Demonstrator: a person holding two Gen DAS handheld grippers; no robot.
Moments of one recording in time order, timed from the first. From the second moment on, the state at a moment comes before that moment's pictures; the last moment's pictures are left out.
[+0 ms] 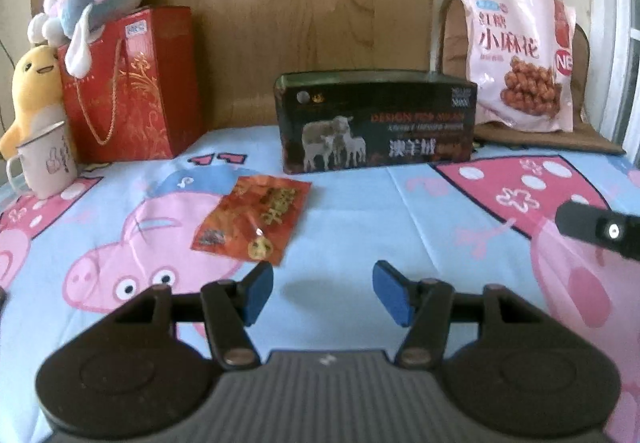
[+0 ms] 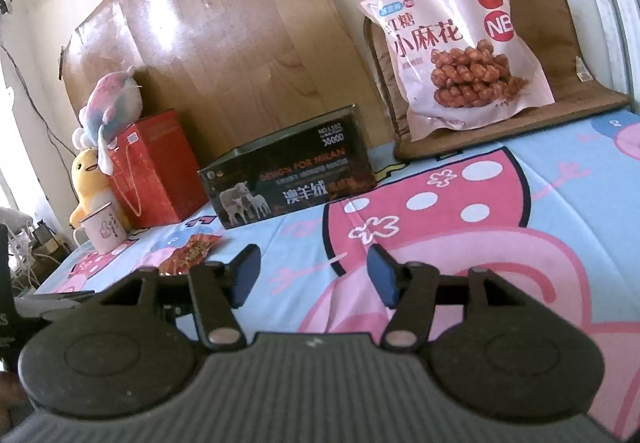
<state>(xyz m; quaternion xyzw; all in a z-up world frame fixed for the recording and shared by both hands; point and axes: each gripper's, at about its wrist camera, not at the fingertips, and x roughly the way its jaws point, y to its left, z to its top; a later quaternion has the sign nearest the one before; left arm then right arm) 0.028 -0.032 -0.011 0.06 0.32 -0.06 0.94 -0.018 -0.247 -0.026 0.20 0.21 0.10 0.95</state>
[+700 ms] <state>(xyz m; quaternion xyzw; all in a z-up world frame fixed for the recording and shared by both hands) 0.020 -0.035 -0.011 0.07 0.30 -0.07 0.95 -0.015 -0.246 -0.027 0.20 0.22 0.10 0.95</state>
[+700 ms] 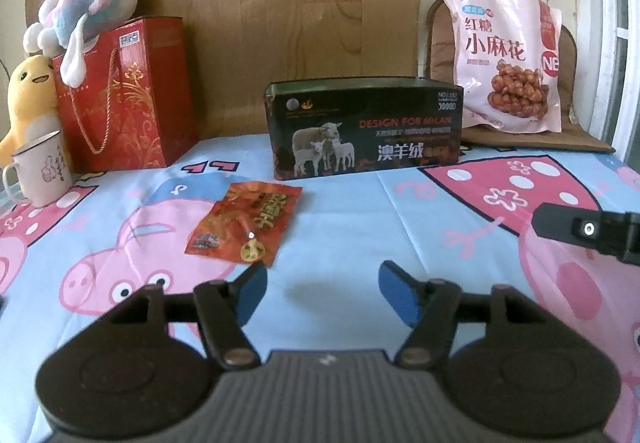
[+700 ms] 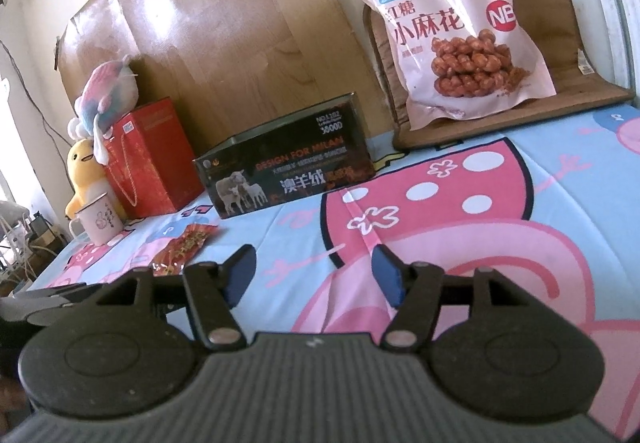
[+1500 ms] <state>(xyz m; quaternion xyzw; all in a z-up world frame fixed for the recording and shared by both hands) 0.017 -0.031 -0.011 0.07 0.32 -0.03 0.95 -0.016 -0.246 -0.027 0.21 0.22 0.13 0.95</state>
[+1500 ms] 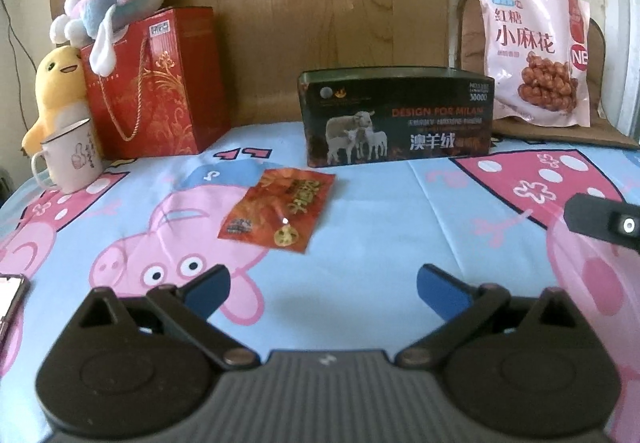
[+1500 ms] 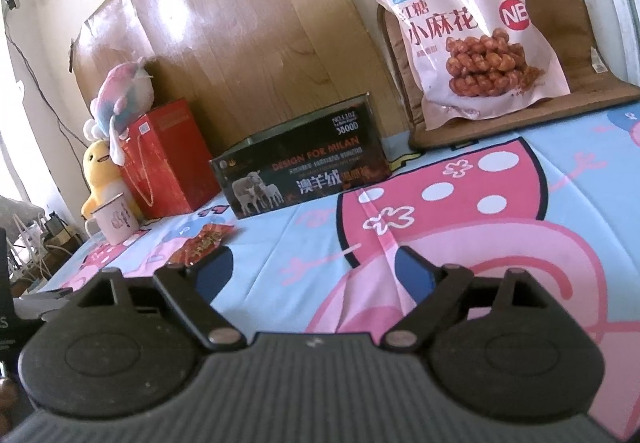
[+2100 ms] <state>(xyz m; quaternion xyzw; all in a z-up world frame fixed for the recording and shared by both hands) 0.034 -0.019 -0.015 0.05 0.36 0.00 0.93 -0.018 -0.247 -0.026 0.21 0.21 0.13 0.95</state>
